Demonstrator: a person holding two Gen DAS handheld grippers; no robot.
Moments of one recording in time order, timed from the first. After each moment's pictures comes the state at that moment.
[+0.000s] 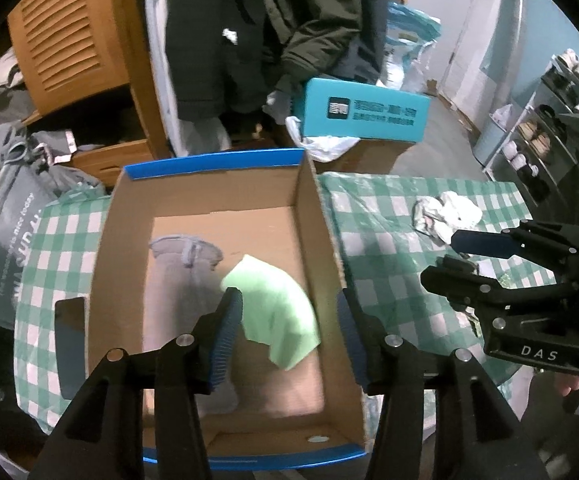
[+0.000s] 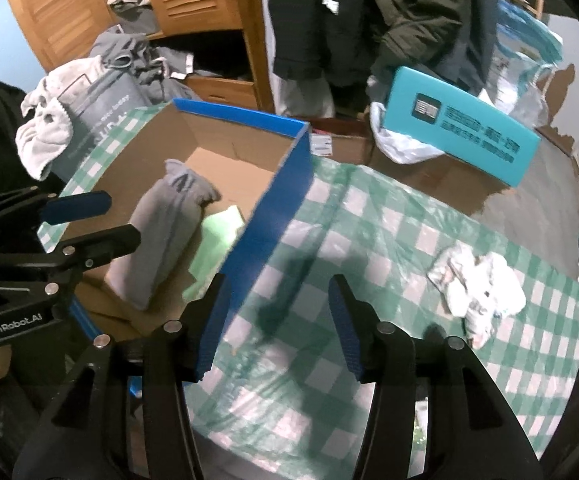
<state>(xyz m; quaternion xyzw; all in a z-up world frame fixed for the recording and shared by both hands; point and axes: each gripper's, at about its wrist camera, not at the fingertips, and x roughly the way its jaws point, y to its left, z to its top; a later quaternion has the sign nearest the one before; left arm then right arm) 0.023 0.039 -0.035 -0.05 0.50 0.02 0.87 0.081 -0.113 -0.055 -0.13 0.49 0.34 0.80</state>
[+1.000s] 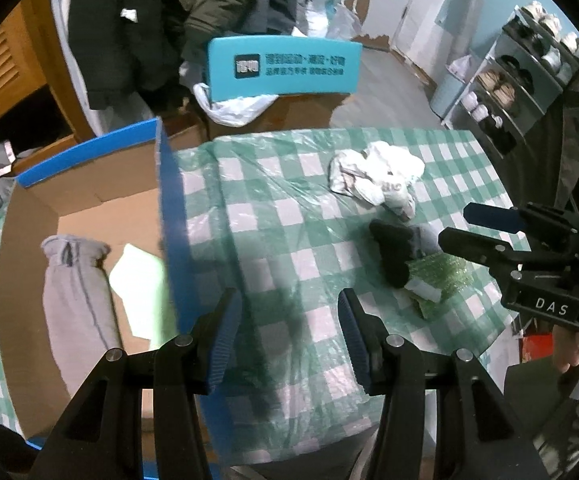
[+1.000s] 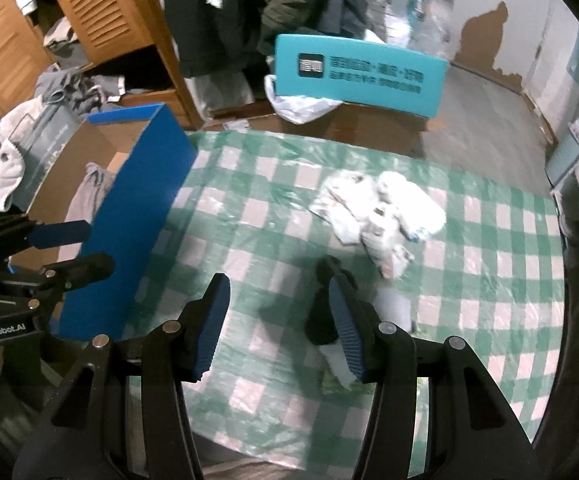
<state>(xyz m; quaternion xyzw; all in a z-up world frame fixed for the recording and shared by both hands) 0.054 -0.067 -0.067 -0.03 0.55 -0.07 0.83 0.096 -0.253 -0.077 -0.06 0.51 0.25 0.82</state>
